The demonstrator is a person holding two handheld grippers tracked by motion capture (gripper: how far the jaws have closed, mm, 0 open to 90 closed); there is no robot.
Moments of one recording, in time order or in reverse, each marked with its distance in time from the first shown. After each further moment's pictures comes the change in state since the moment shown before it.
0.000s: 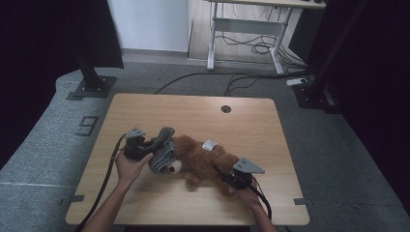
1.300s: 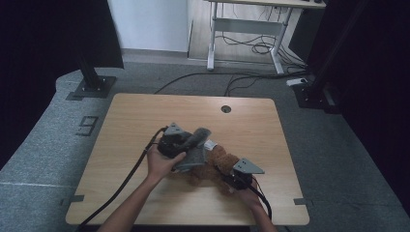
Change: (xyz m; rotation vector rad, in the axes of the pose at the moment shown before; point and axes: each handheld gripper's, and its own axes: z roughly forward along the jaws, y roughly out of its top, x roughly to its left) left arm -0.078 0.045 0.040 0.039 -0.051 0.183; right arm -0.001 -0.001 0.000 0.000 -0.011 -0.016
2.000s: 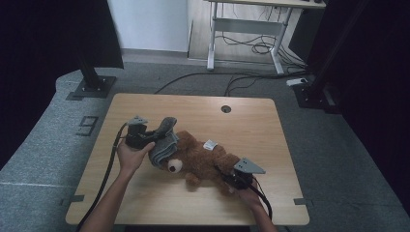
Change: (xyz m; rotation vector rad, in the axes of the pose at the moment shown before) left arm 0.064 -0.015 -0.034 -0.032 0.034 -0.162; right arm -0.001 0.000 -0.001 -0.005 0.012 0.011
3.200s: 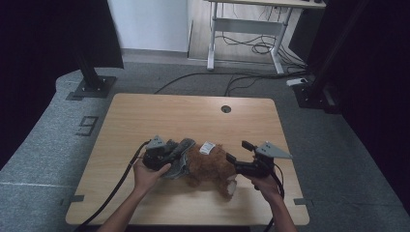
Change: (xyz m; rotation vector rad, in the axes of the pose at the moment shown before) left arm -0.048 -0.054 0.026 0.007 -0.087 0.113; right arm -0.023 0.088 -0.045 -0.023 0.007 0.113
